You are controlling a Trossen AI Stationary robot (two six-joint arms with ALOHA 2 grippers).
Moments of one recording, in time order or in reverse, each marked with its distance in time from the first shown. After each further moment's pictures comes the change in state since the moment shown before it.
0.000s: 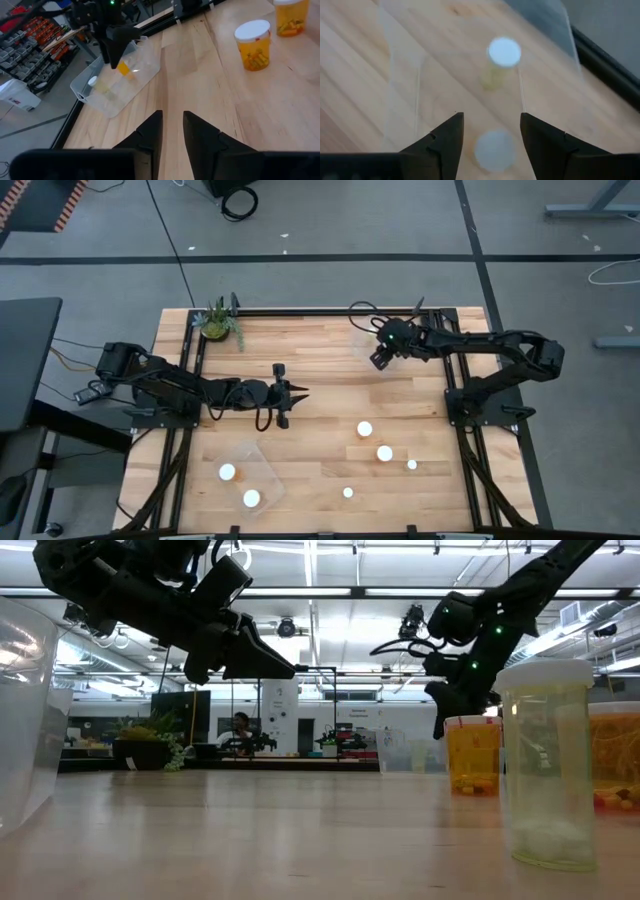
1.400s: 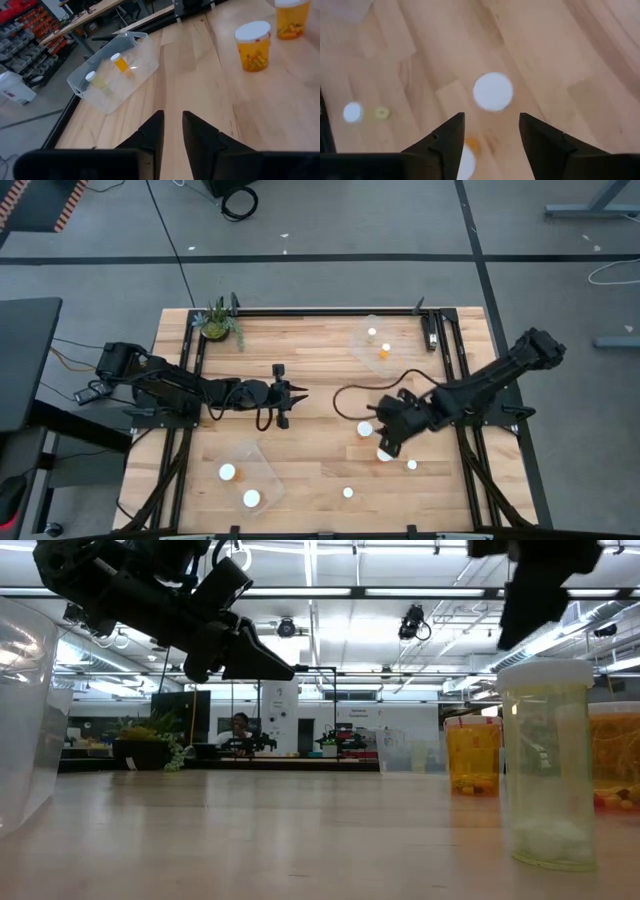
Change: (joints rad) left arm 0.000 0.000 0.000 -0.011 0.000 -0.046; right arm 0.969 0.000 0.336 -0.519 0.012 0.673
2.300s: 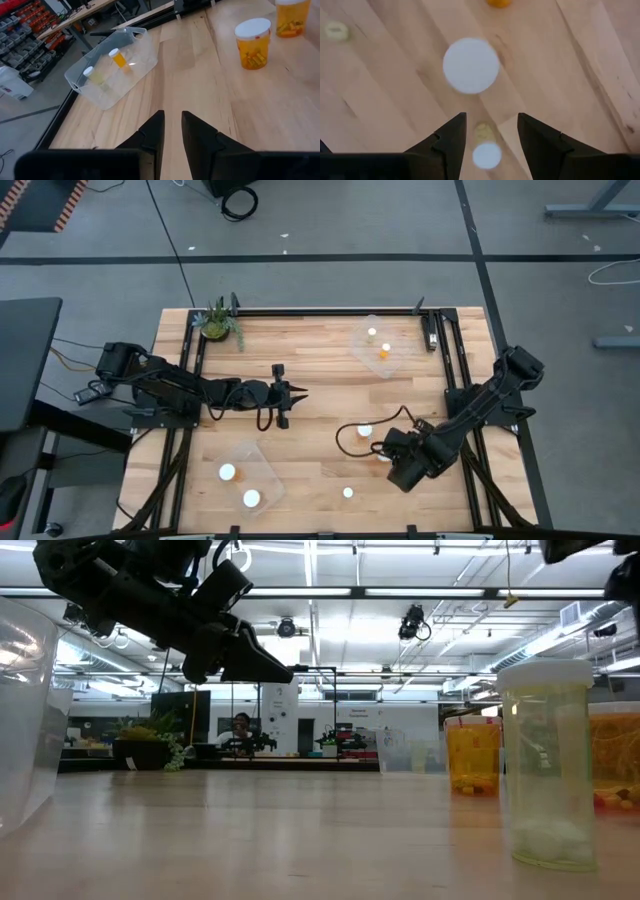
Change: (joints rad) left arm 0.000 0.000 0.000 -0.019 0.000 -0.025; right arm 0.241 0.293 0.199 -0.324 -0.118 0.397
